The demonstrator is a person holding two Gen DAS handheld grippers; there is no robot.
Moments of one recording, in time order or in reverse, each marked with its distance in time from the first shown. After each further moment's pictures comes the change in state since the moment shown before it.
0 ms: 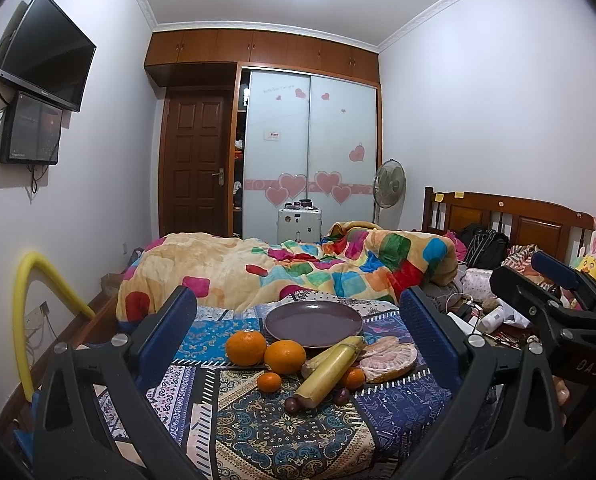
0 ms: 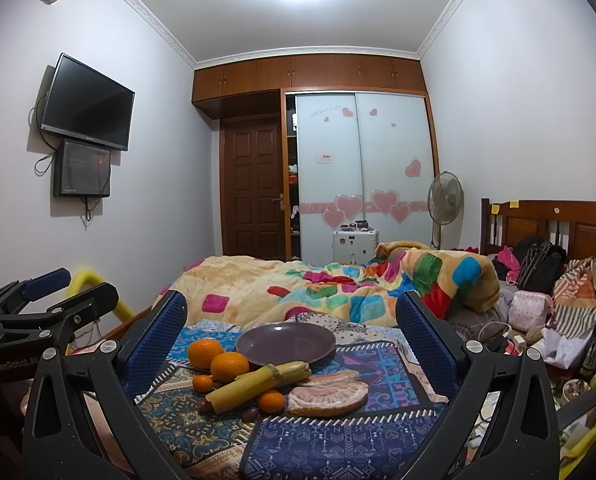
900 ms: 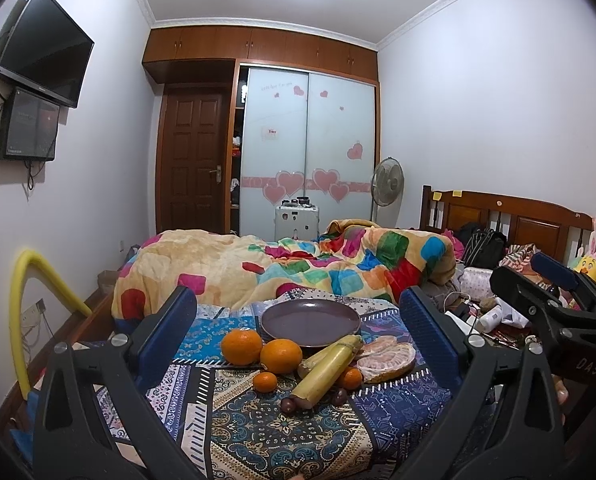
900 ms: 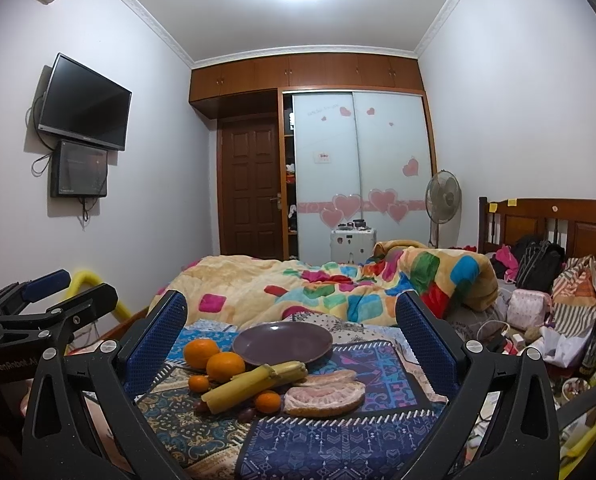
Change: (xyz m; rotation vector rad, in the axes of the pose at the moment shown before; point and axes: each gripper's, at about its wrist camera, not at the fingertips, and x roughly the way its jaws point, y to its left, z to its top) left arm 0.006 -0.004 0.003 -0.010 0.015 -0.007; right arm 0.005 -0.003 -0.002 0.006 0.010 -0.011
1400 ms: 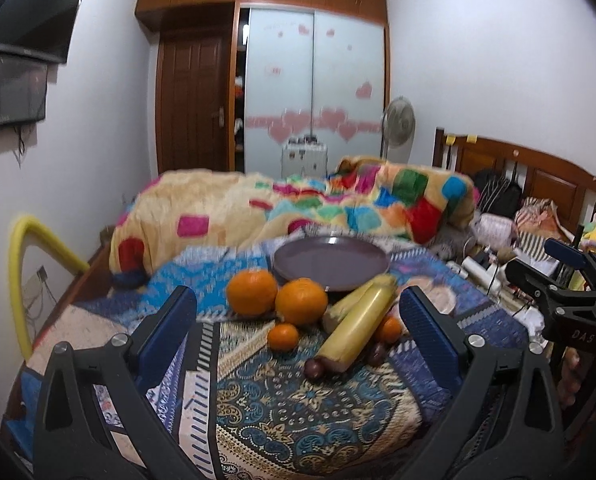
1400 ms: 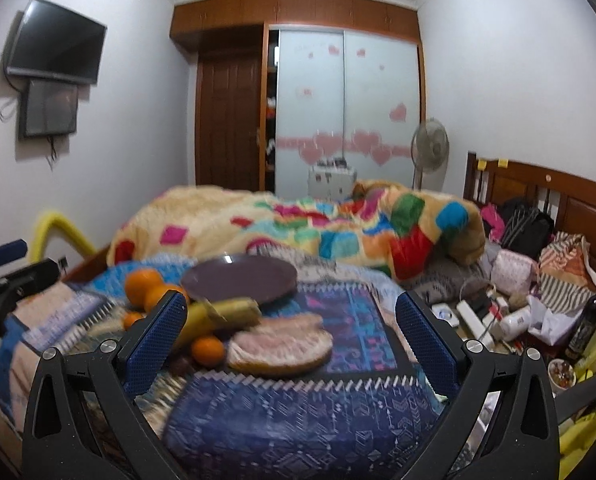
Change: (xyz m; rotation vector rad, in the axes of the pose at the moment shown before) left arm 0.077 0.027 -0.048 0.009 0.241 0.020; right arm 0.071 -0.035 -0.051 -0.047 0.253 -0.077
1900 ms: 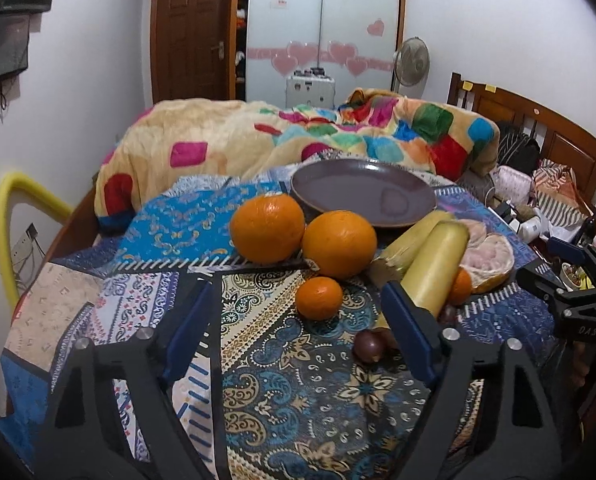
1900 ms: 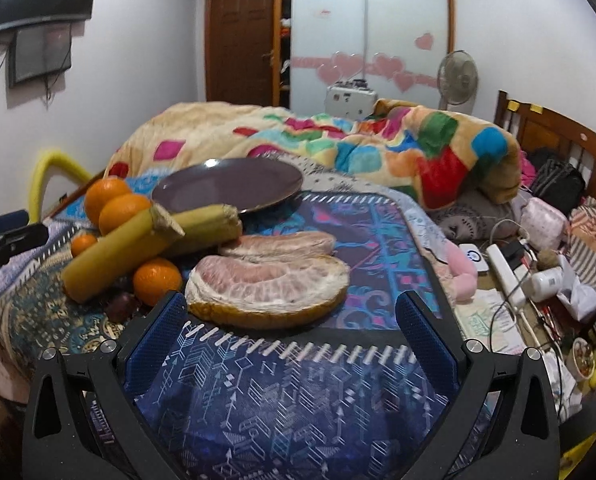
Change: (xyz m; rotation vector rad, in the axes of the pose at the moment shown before) left arm 0.088 0.032 -0.029 -0.020 0.240 -0.013; right arm 0.076 -0.009 -0.035 -0.041 0.284 0.074
